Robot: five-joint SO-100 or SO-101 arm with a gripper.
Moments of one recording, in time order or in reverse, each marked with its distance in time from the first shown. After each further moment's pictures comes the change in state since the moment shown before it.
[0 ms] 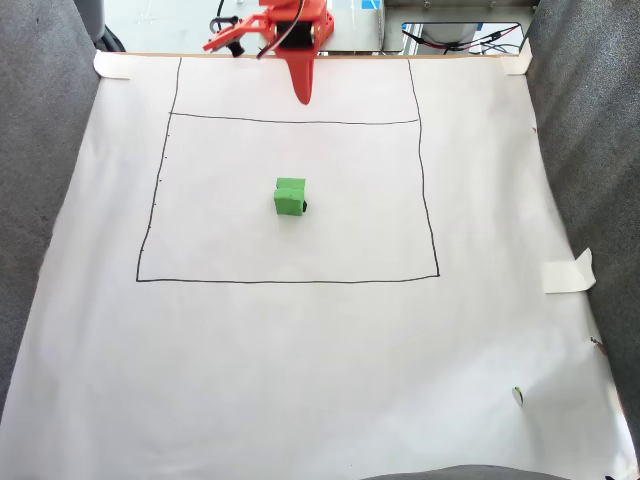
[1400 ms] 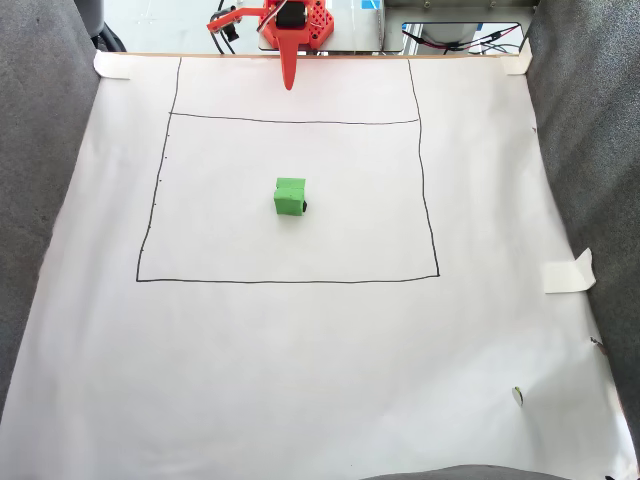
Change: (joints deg) arm 6.3 71.0 65.1 -13.2 -21.8
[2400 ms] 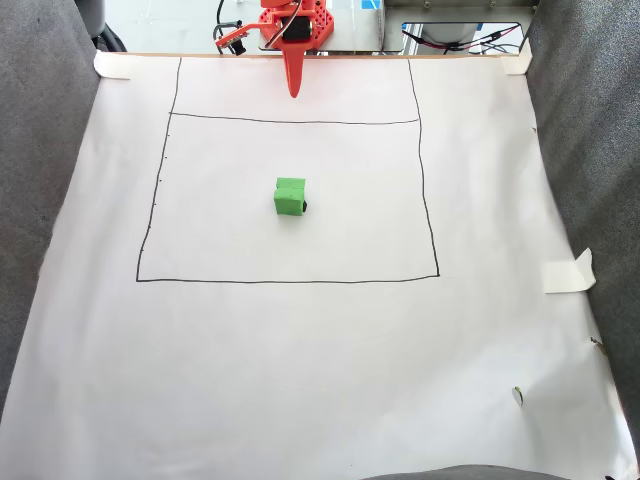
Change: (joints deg) arm -3.0 0.2 3.3 7.5 -0.4
